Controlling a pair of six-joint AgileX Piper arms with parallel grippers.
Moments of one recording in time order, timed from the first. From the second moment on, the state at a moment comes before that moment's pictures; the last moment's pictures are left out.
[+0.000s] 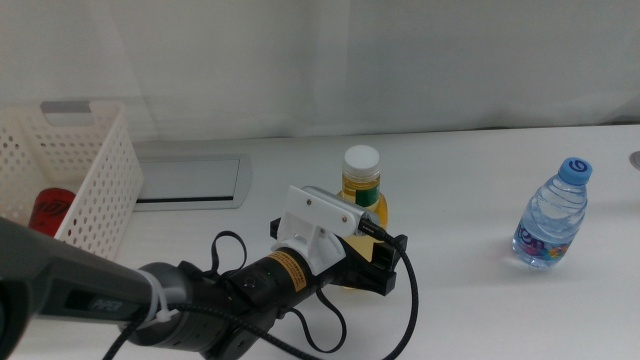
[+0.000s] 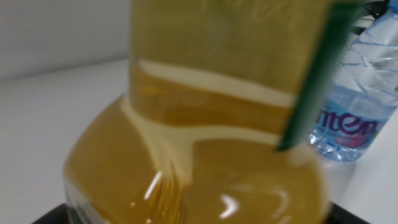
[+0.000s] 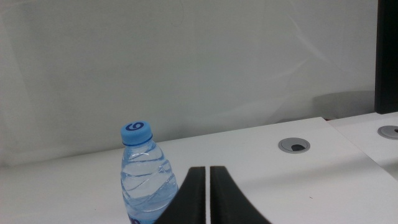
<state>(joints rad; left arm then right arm) -0.67 1.96 -0.75 0.10 -0.78 -0.25 0.01 0.00 -0.06 0.04 0.19 0.06</state>
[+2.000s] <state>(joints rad) 0.17 1.20 -1.04 0.00 0.55 0.06 0.01 0.00 -0.06 0.04 0.19 0.06</state>
